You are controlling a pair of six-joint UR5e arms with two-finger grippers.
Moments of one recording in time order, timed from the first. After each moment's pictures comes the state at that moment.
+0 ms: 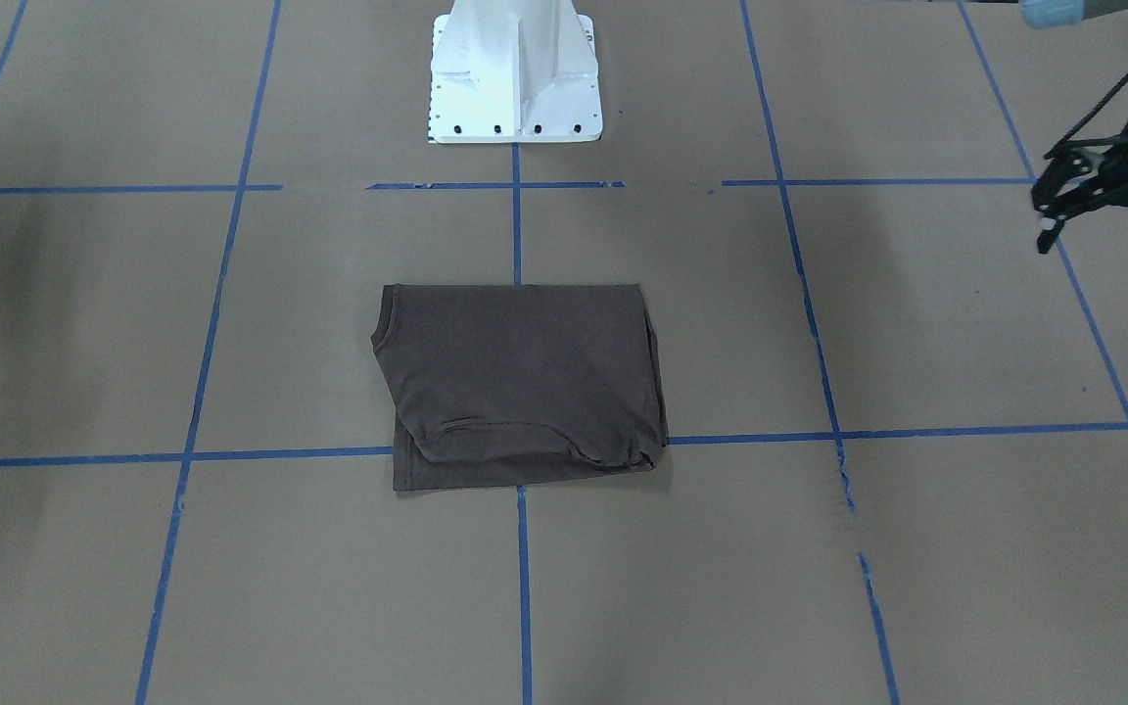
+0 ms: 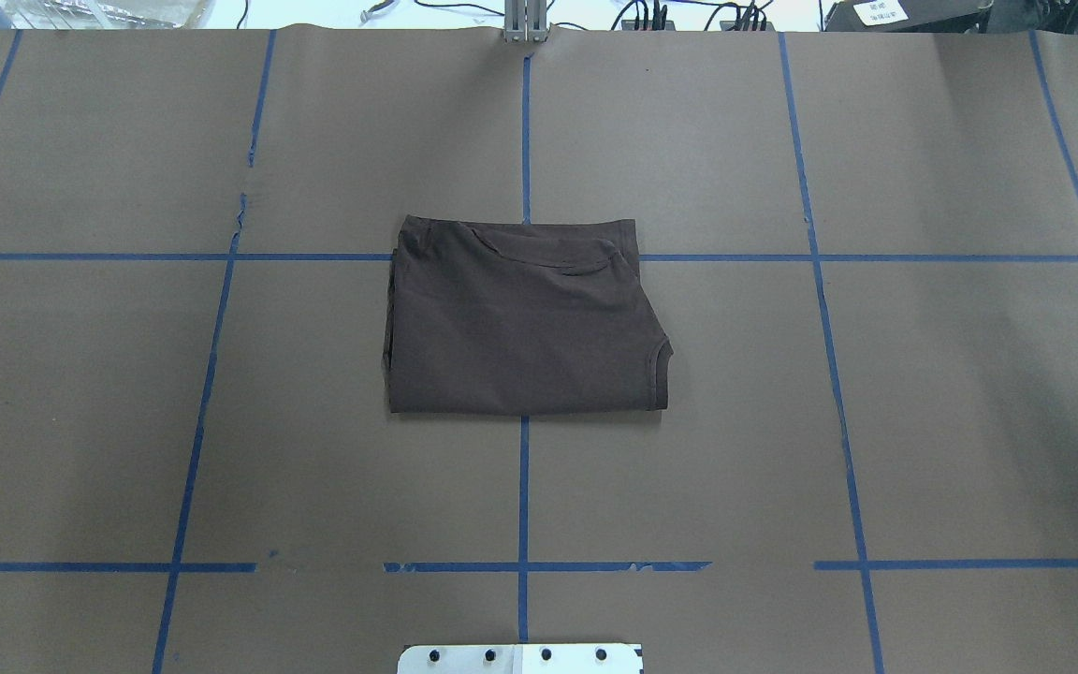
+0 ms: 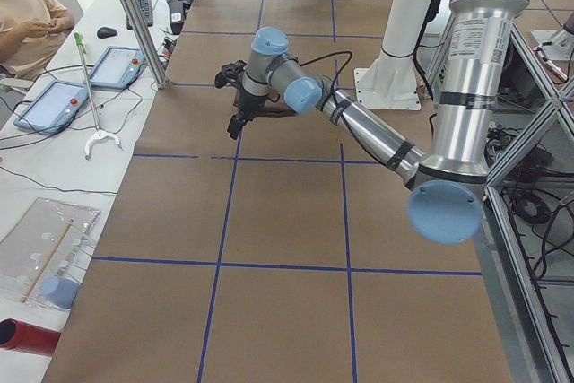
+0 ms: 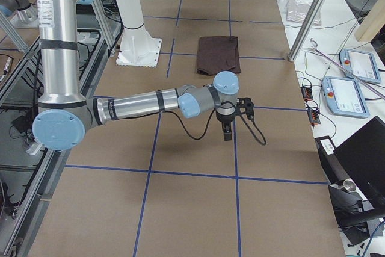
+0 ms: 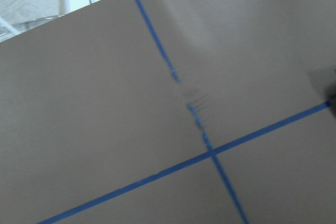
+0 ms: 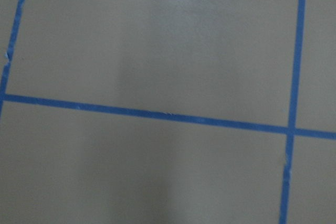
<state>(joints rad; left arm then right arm) -1.27 -1.56 -2.07 -1.69 -2.13 -0.23 1.35 -1.63 1.77 -1.35 2.31 0.31</state>
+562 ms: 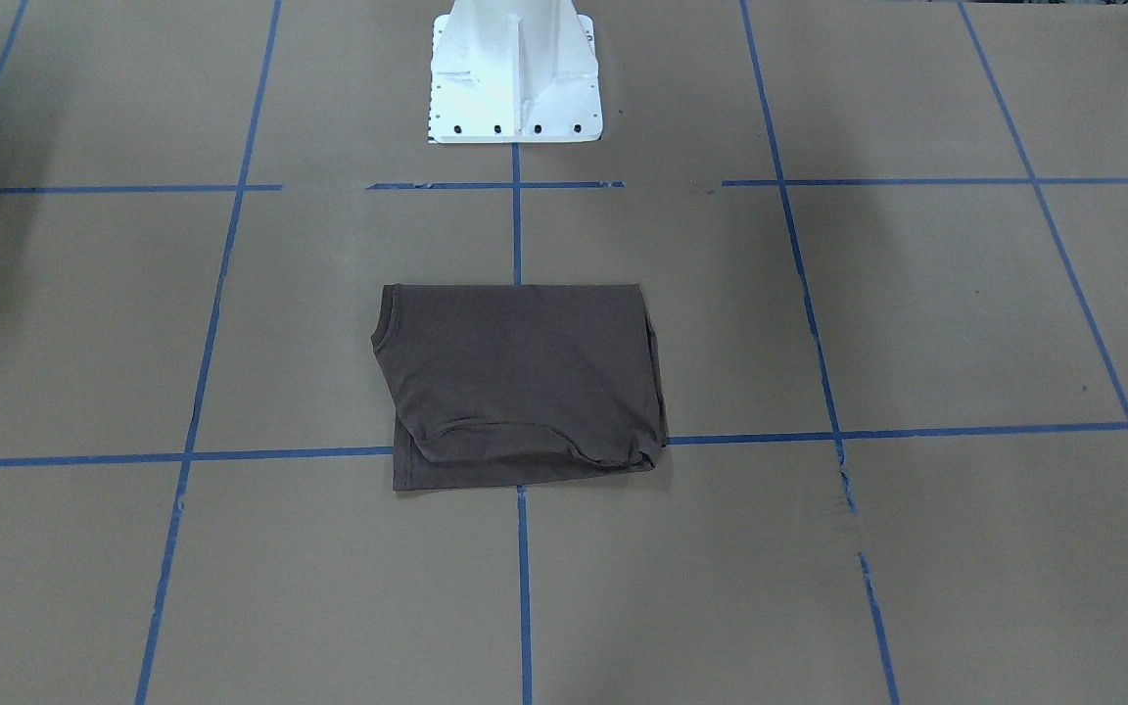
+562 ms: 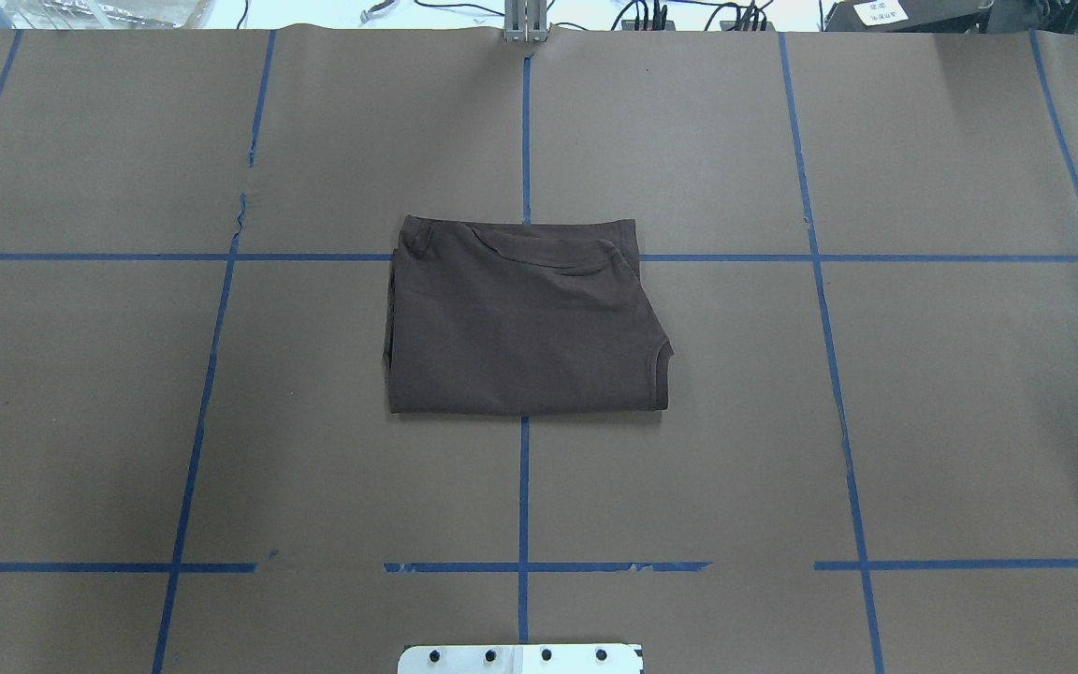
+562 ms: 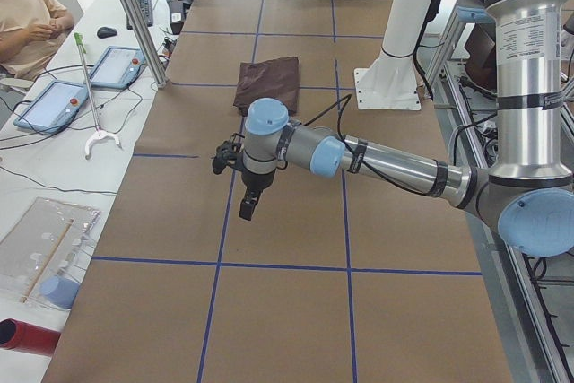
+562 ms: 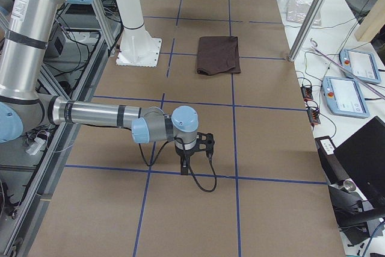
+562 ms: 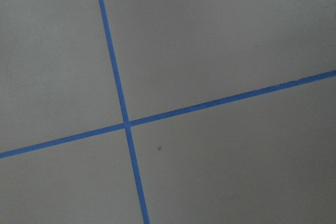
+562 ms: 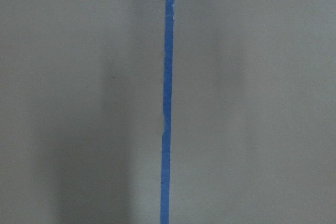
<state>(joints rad) -1.45 -1.43 -1.89 -1.69 -2.26 -0.05 1.43 -1.92 1.81 -1.36 2.28 0.18</state>
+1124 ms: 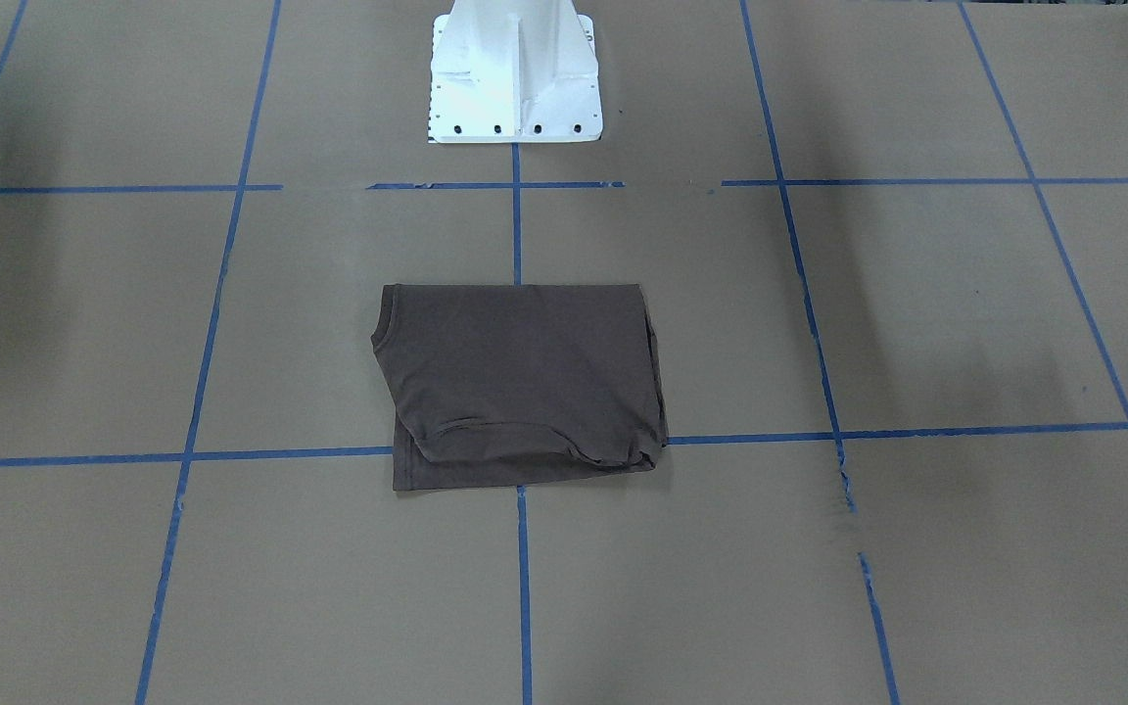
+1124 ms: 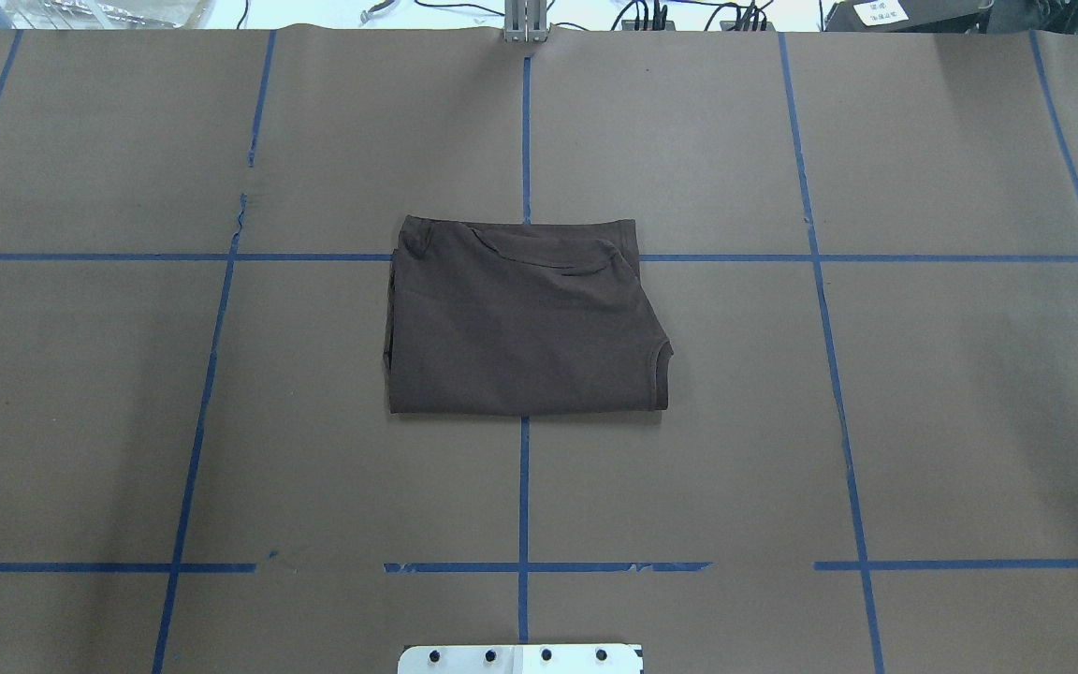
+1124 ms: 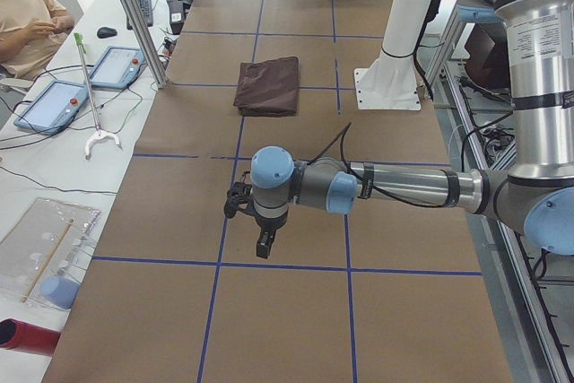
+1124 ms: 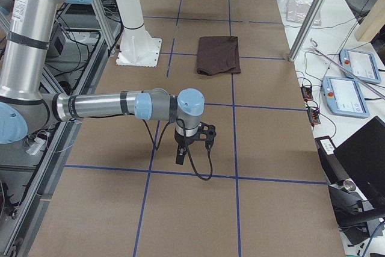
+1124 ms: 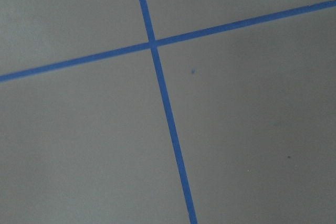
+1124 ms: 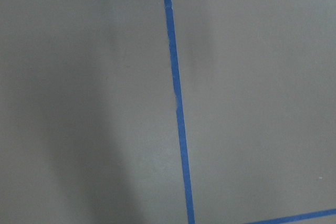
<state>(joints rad) -1.51 -1.32 -1.80 -1.67 -2.36 0.09 1.46 -1.83 1.99 -1.79 2.28 0.18</state>
